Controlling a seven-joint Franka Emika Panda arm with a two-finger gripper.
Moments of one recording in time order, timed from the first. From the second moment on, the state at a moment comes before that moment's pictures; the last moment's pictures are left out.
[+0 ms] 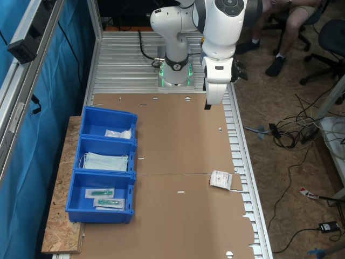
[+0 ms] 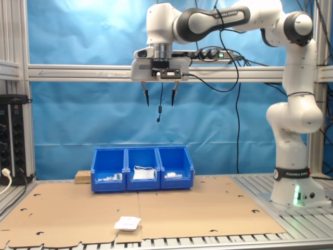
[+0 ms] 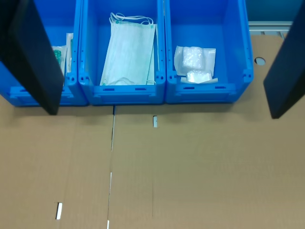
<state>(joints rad) 0.16 -0.12 -0.03 -1.92 -0.05 1.80 -0.60</state>
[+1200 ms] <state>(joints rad) -0.12 -0.02 0.33 -1.92 -0.05 1.88 -0.60</state>
